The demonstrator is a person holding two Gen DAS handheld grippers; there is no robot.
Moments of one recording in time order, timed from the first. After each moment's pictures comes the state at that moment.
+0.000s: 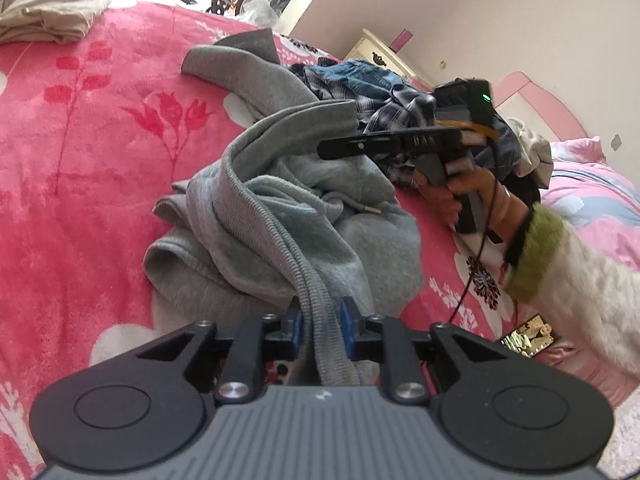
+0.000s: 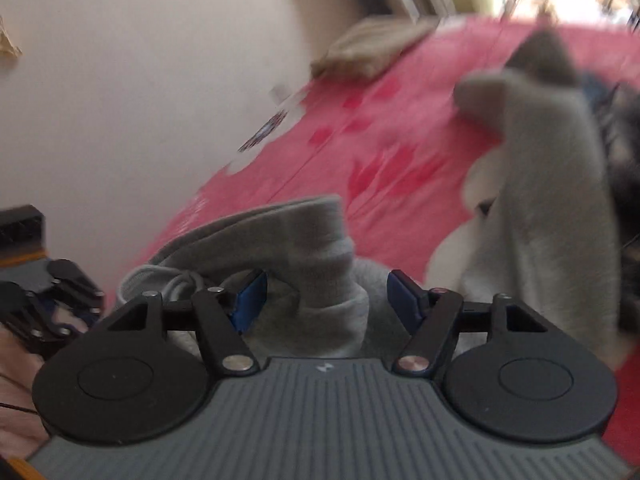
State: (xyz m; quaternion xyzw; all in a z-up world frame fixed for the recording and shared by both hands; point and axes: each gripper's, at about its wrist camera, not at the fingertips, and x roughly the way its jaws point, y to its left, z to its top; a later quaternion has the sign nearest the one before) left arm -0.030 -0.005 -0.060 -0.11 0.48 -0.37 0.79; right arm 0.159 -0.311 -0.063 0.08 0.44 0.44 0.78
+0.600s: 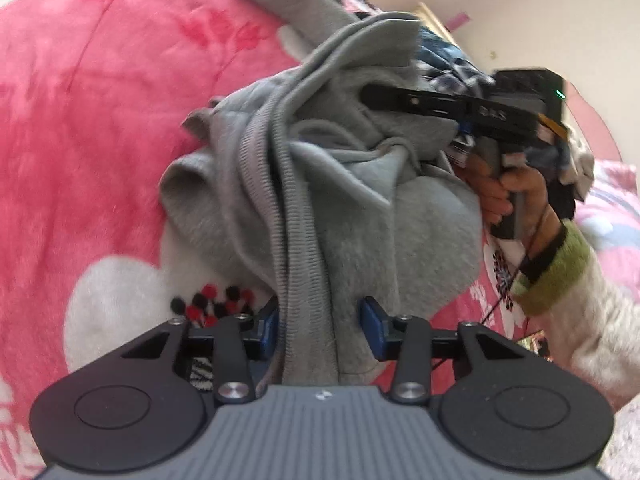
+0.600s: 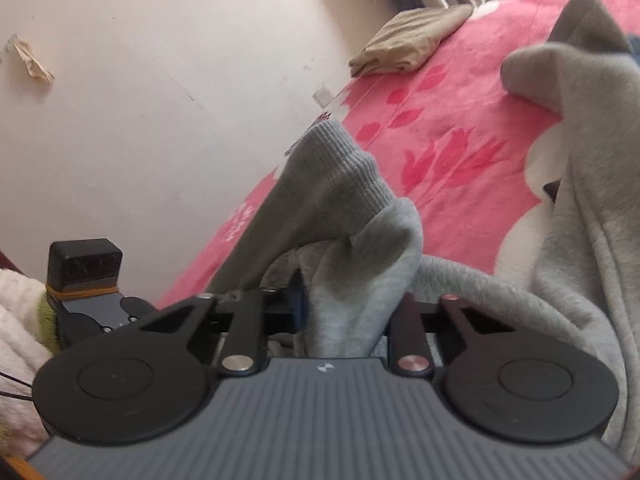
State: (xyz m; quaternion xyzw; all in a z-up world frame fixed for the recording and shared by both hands) left arm -0.012 -0.005 -0.118 -0.17 0.56 -0.31 0.75; right arm 0.143 -0.296 -0.078 0.13 0.41 0.49 0.76
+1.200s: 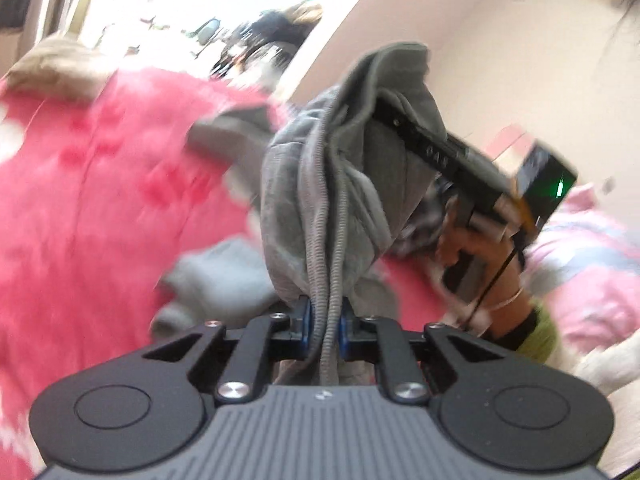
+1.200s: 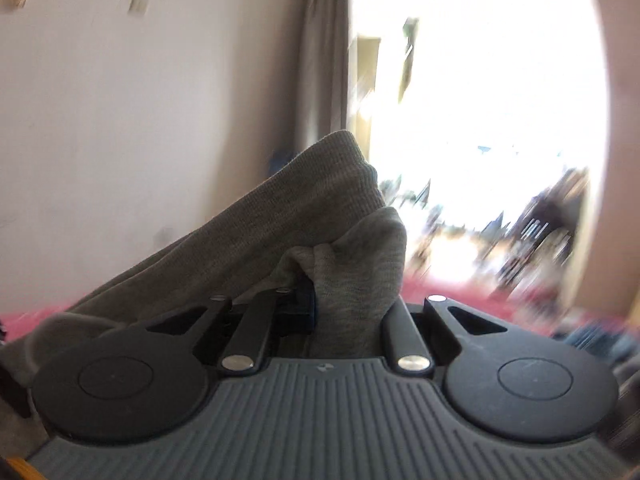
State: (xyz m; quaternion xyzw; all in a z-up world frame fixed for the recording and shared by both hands) left arm -0.030 0.014 0.007 -0.16 0.38 -0.37 0.83; right arm 0.046 -0.270 0.050 -0.07 0.06 0.24 0.97
